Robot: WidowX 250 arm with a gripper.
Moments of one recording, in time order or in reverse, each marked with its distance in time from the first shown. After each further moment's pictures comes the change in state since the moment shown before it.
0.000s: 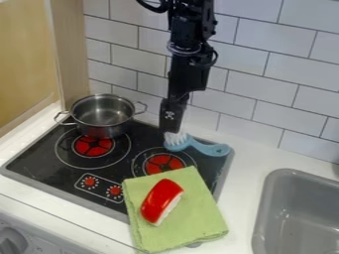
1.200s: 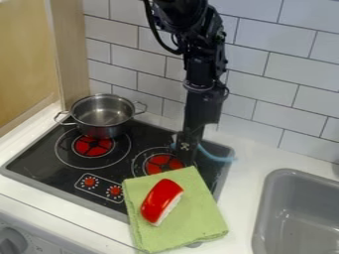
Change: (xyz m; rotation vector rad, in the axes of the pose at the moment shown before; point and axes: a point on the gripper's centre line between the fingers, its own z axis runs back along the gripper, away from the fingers) arm 0.028 -0.001 -0.051 -0.098 -0.048 -0.077
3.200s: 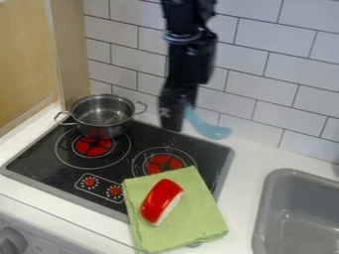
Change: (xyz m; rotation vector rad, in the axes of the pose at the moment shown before) arm -0.029 -0.052 0.079 0.096 -0.060 -0.052
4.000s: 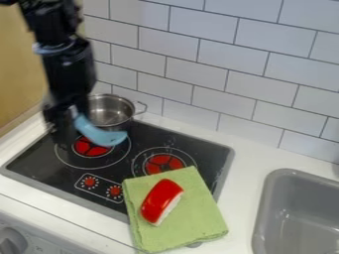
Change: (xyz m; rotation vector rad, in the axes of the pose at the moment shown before) arm -0.103 -0.057 -0.016 -0.017 -0.029 0.263
